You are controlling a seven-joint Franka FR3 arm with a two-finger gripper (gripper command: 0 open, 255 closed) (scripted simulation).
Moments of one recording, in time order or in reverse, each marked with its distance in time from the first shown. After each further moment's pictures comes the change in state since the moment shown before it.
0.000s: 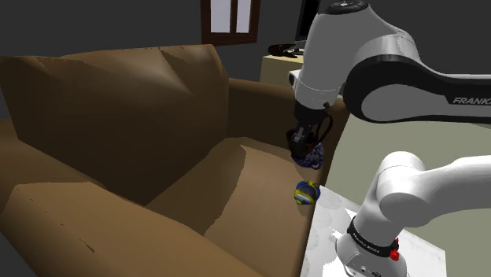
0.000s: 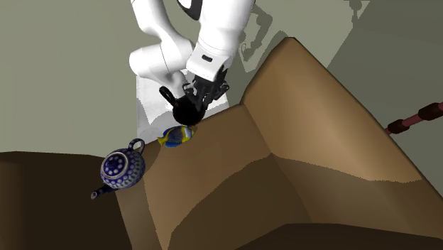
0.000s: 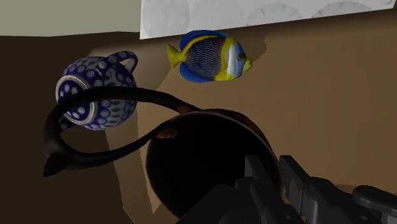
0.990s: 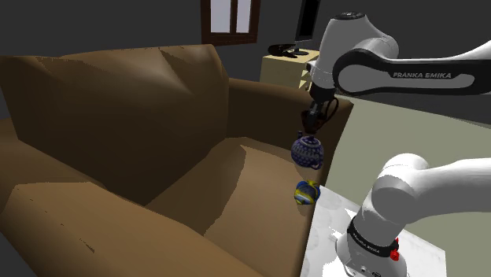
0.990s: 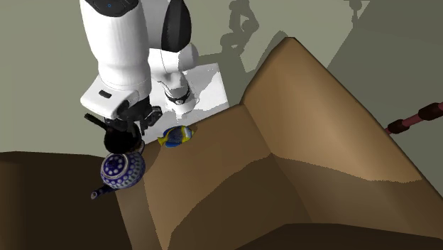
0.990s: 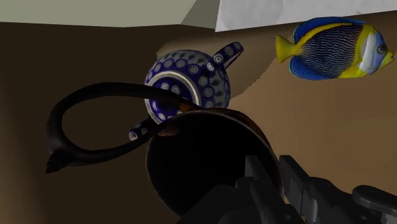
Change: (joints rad) arm -0.173 0.025 -0.392 -0.070 -0.288 0.177 -0.347
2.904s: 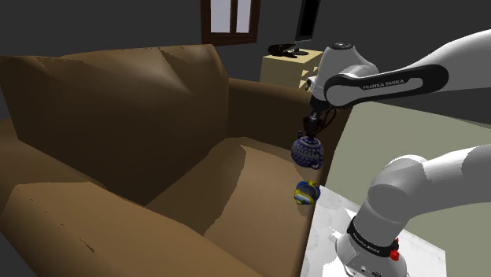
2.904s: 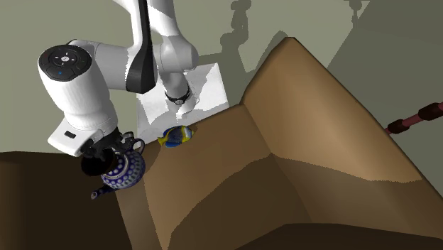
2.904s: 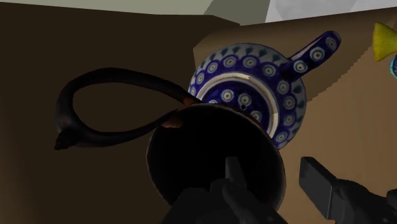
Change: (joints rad) arm -0.102 0.205 -0.226 -0.061 -0.168 0.320 -0.120
